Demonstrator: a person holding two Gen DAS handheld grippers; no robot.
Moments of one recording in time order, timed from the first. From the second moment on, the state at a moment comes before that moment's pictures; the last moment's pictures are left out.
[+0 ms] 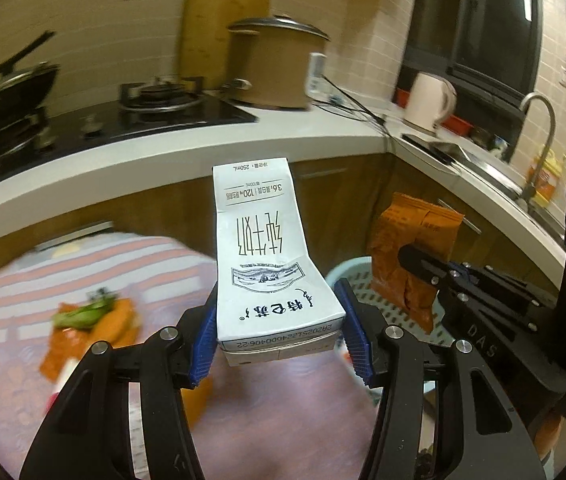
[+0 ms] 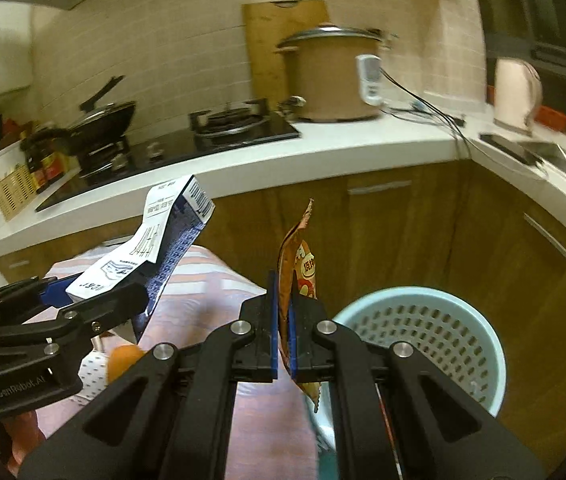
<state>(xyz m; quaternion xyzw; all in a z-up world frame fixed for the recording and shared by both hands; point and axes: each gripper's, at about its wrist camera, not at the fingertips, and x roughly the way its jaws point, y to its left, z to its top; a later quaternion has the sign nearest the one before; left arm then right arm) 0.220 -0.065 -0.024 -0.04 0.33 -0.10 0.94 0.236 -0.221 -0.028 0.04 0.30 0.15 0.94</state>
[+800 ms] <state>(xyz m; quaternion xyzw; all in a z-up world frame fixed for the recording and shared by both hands) 0.304 -0.184 -0.124 -0.02 0.43 -0.19 0.88 0.284 -0.330 -0.142 0.09 0.43 0.06 0.90</state>
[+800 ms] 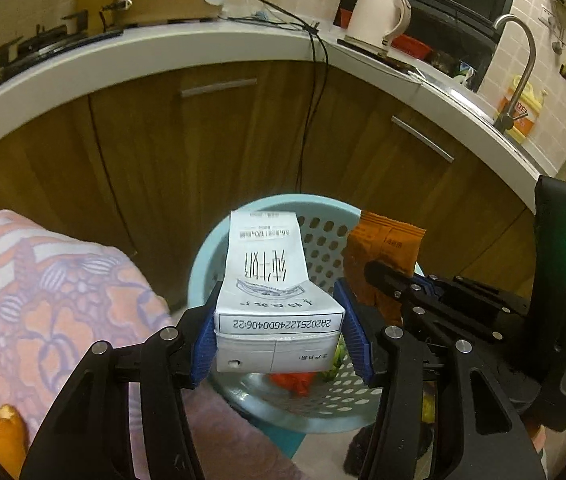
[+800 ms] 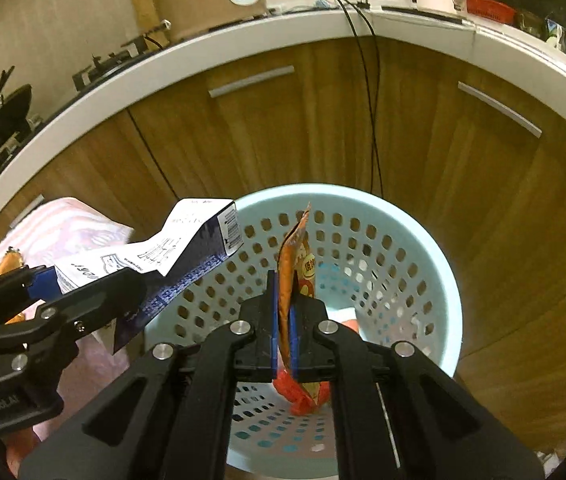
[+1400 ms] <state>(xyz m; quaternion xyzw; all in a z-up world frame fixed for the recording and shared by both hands) 0.280 -0.143 -0.098 -0.06 0.39 -0.17 0.90 0.264 -0.329 -0.113 0.11 0.39 0.06 0.91</state>
